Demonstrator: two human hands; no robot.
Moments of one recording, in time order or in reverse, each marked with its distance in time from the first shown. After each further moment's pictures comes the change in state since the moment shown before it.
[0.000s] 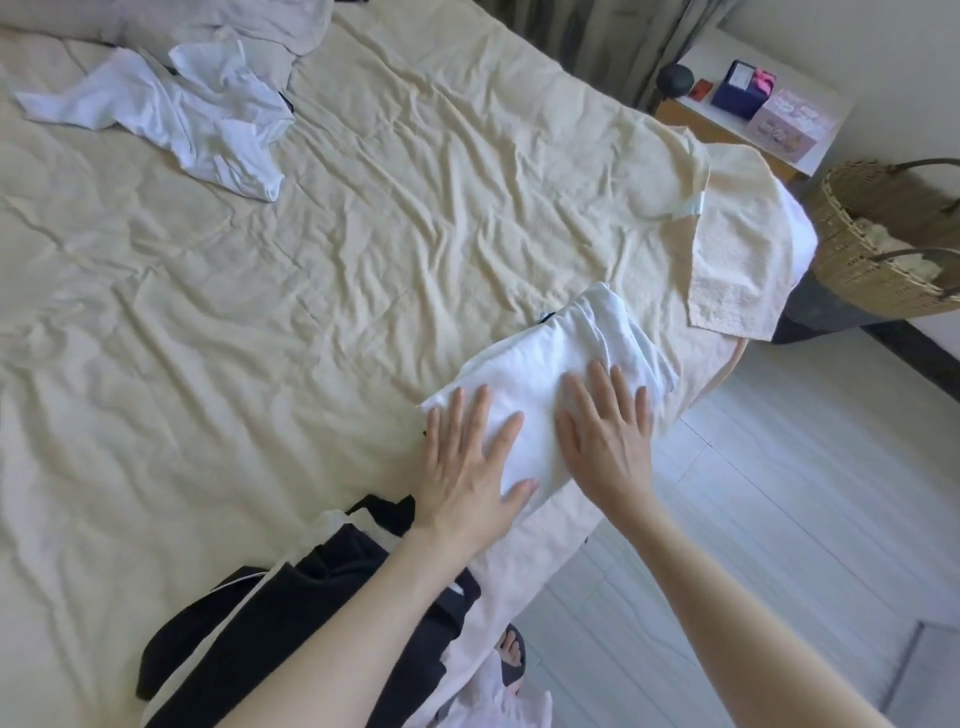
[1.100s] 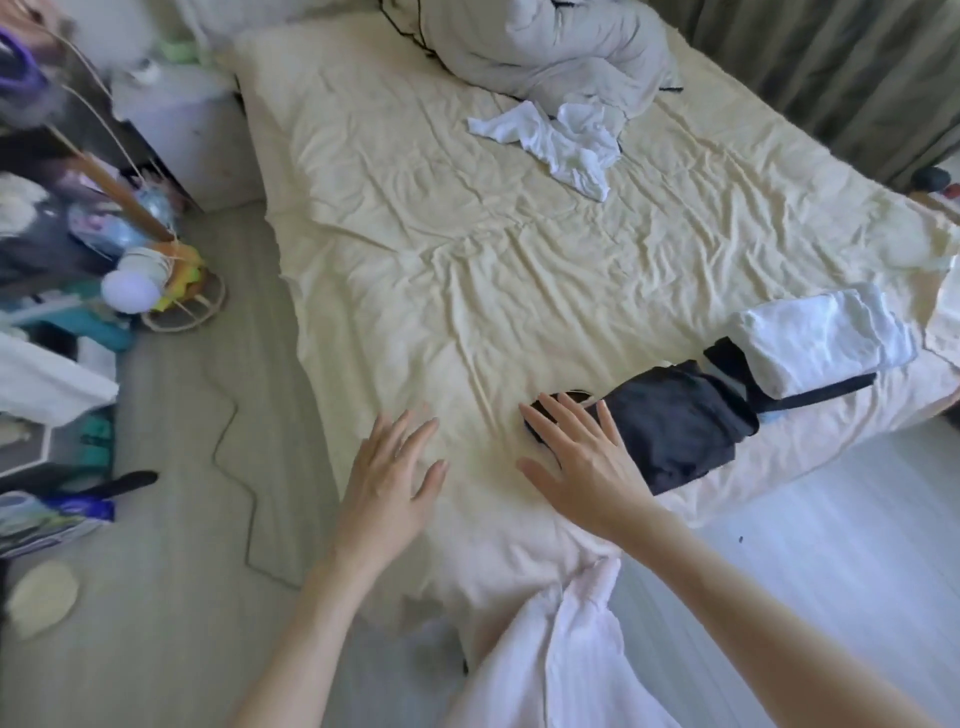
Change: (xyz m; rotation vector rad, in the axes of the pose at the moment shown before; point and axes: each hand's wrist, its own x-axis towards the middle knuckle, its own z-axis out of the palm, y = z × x) left_hand -0.541 -0.193 -0.161 -0.316 0.374 -0.534; right_hand -0.350 -0.383 -0.088 0.083 -0.279 -0.712
